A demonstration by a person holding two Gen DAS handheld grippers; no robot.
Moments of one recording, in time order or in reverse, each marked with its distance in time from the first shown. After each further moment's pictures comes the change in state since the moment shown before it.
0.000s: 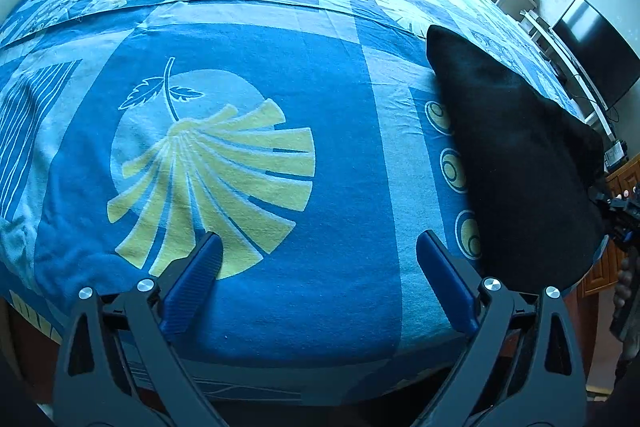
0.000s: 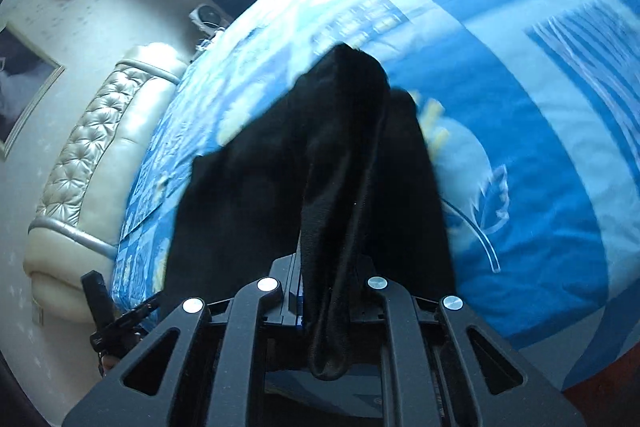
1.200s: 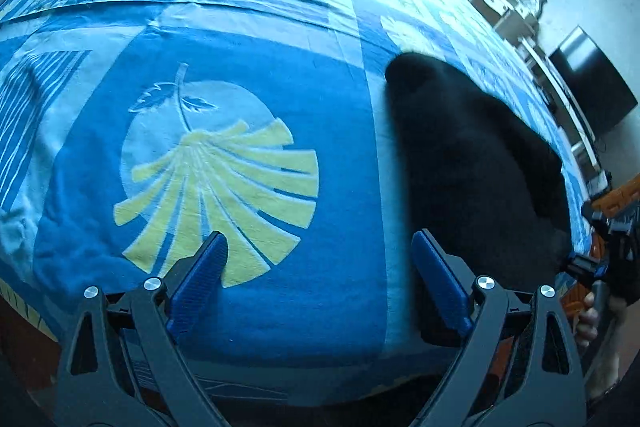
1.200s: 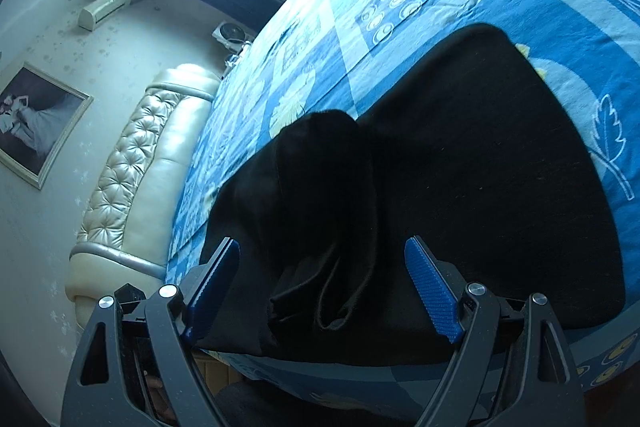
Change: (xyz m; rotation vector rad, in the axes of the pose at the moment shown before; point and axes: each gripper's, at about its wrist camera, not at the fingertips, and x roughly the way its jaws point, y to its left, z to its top) left arm -0.011 0.008 0.007 -0.082 -0.017 -0.063; right arm 0.050 0.060 -0.011 0.085 -0.006 0.160
